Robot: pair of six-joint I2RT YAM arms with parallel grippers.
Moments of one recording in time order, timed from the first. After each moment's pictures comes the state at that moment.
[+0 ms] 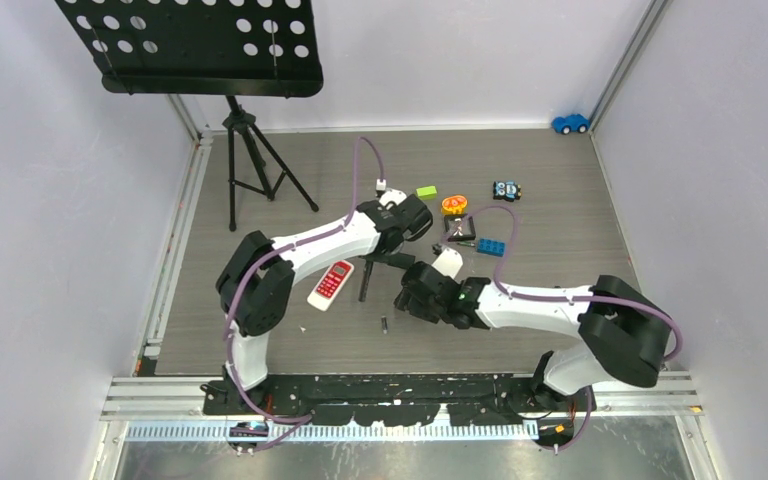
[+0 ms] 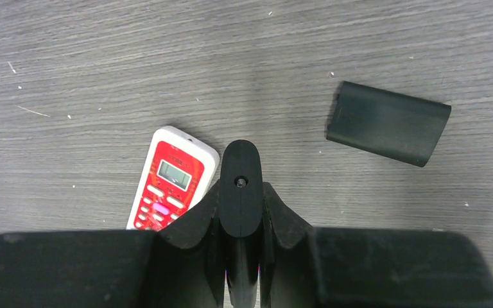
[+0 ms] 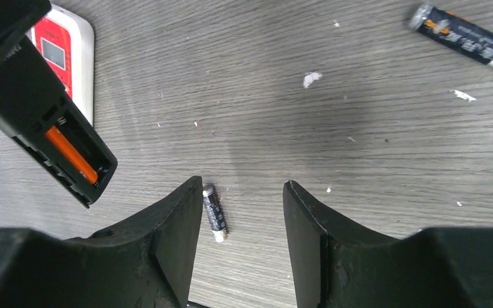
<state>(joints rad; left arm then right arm) -0.87 1.92 1.51 -0.88 -0.55 -0.62 1.02 1.41 0.67 -0.17 0.33 1.26</state>
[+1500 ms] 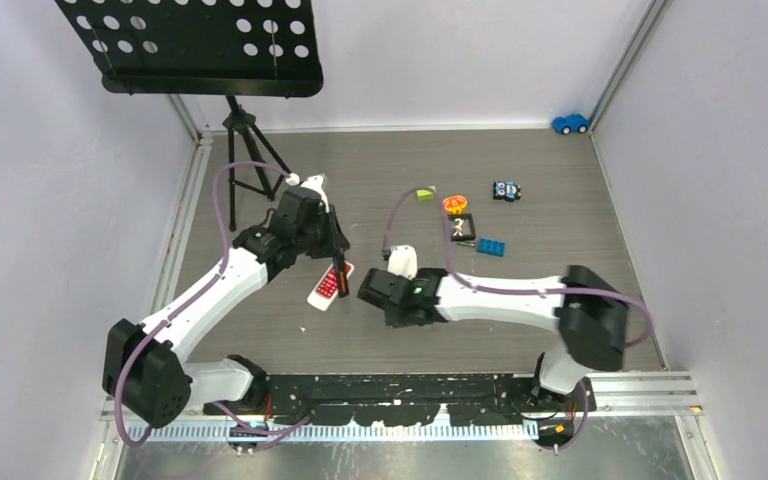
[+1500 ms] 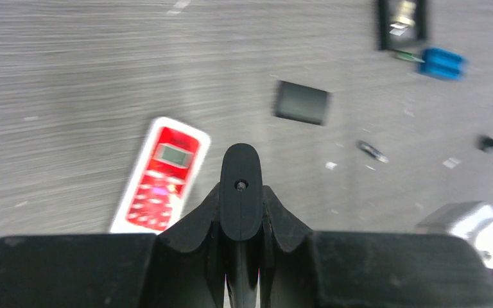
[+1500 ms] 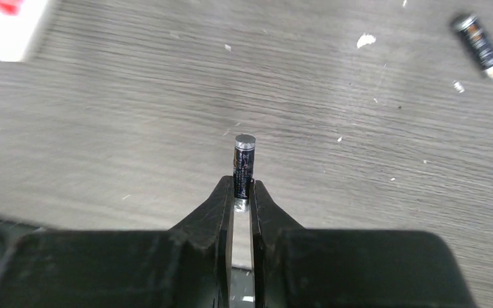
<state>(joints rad) -0.53 1.25 1.00 -0.51 -0.06 -0.55 1.20 1.70 1.11 -0.68 0.39 1.00</state>
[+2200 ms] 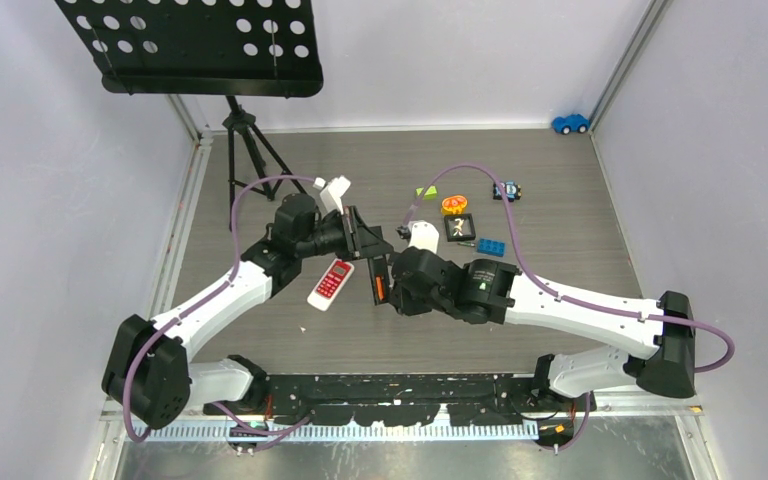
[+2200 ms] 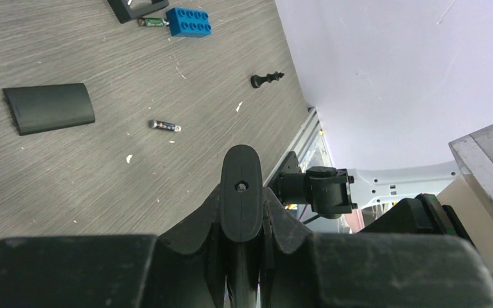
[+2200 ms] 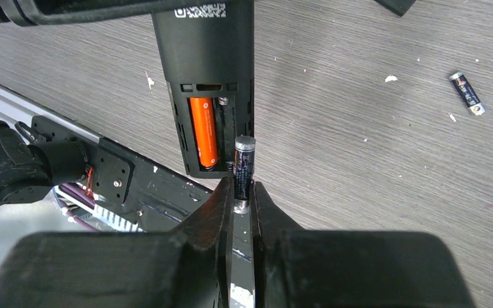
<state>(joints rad) -0.53 1.23 0.79 0.09 0.58 -0.81 1.20 1.29 1.14 -0.70 0.33 0.87</state>
